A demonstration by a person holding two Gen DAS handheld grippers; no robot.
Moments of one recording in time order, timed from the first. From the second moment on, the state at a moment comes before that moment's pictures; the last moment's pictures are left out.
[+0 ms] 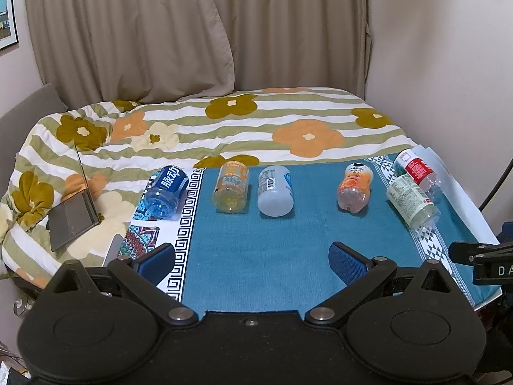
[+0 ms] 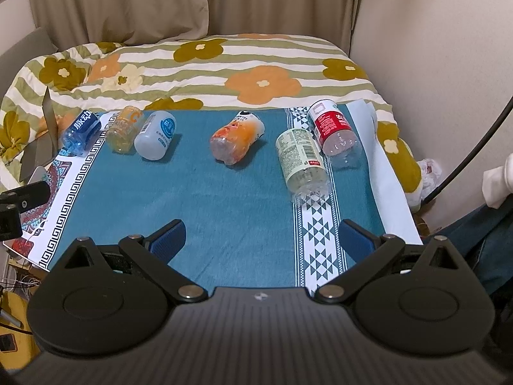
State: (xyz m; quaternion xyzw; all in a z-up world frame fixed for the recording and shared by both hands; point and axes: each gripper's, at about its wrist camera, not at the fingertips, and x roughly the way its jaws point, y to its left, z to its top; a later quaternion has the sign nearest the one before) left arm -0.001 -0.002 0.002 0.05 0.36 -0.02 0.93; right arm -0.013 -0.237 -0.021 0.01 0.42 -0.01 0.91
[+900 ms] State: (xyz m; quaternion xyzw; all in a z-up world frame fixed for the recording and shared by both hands) left arm -0.002 0.002 0.000 0.05 0.37 -0.02 0.93; right arm -0.014 -0.234 -0.025 0.01 0.42 -0.01 0.91
